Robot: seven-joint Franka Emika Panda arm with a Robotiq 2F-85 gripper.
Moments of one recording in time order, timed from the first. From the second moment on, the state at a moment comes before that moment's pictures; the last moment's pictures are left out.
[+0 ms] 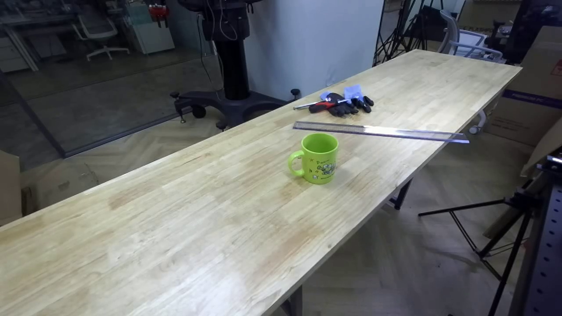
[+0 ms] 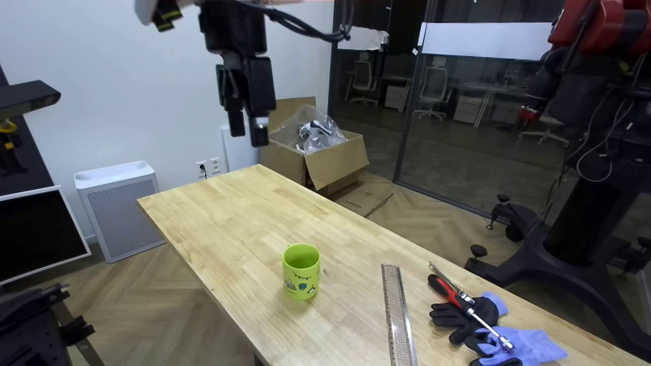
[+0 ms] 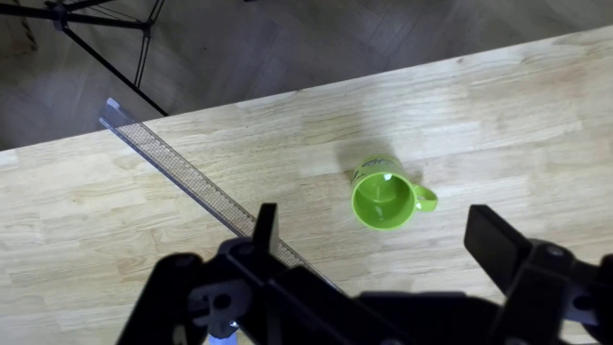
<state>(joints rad) -0.11 -0.31 0.11 -2.36 -0.11 2.02 0.33</state>
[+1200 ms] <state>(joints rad) 0.00 0.43 0.00 -2.01 -0.04 2.17 0.49</state>
